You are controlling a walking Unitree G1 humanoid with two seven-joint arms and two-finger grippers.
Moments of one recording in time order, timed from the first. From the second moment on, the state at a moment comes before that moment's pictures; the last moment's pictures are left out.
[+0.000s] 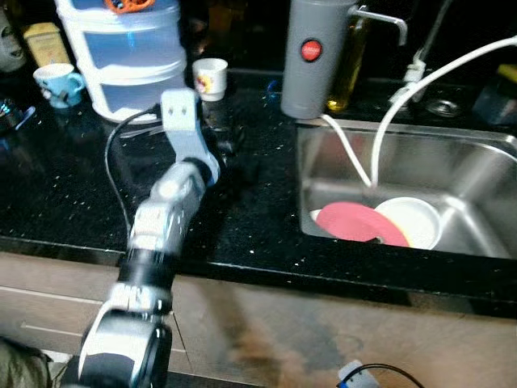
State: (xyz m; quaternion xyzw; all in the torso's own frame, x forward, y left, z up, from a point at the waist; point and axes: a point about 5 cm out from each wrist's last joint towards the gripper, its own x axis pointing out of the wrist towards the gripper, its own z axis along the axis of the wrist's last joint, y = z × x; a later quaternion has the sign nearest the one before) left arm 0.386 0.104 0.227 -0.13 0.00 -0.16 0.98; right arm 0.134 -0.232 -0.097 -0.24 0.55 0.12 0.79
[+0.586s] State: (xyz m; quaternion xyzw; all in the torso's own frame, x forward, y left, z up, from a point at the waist) left arm 0.405 0.090 0.203 -0.03 0.15 -0.17 0.97; right arm 0.133 -0.229 -0.098 -0.24 0.55 0.11 0.79
